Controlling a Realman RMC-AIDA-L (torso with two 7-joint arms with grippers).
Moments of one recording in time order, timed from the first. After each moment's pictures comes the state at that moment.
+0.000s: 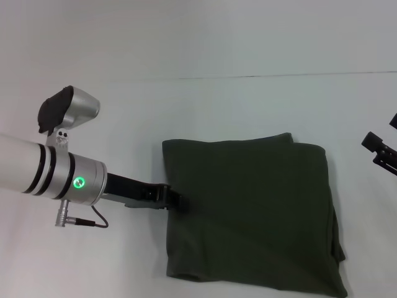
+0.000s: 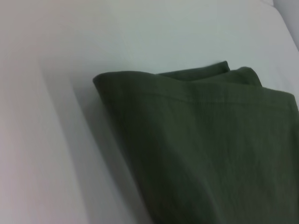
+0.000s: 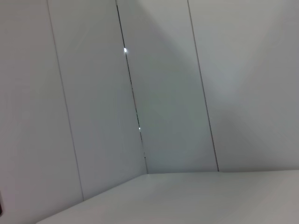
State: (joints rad) left arm -0.79 -2.10 0.88 0.51 2.30 1.27 -2.38; right arm 0.27 2.09 -0.44 -0.50 -1.61 -1.57 1.01
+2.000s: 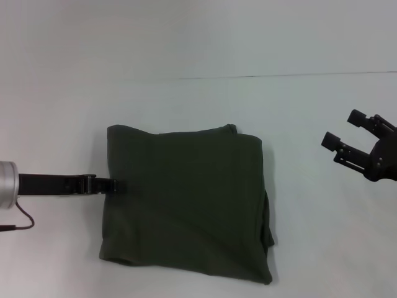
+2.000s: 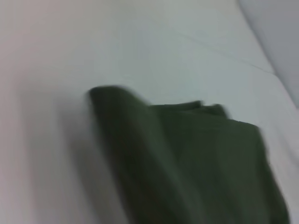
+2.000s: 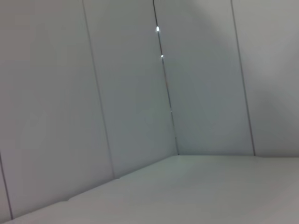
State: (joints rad) left arm -0.59 -2.06 0.64 0.75 2.31 1.47 -2.18; right arm 0.36 2.09 -0.53 -0.49 -1.65 -1.51 1.03
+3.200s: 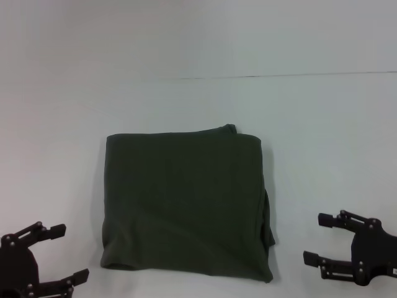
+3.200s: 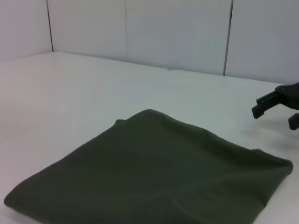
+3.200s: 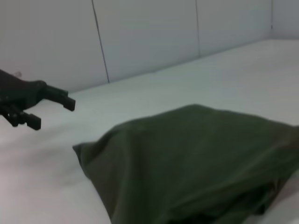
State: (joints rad) left arm -0.21 -2.18 0.43 0.93 2.18 1.76 -1.04; right arm 0.27 2.09 -0.65 -0.61 -2.00 -1.56 1.04
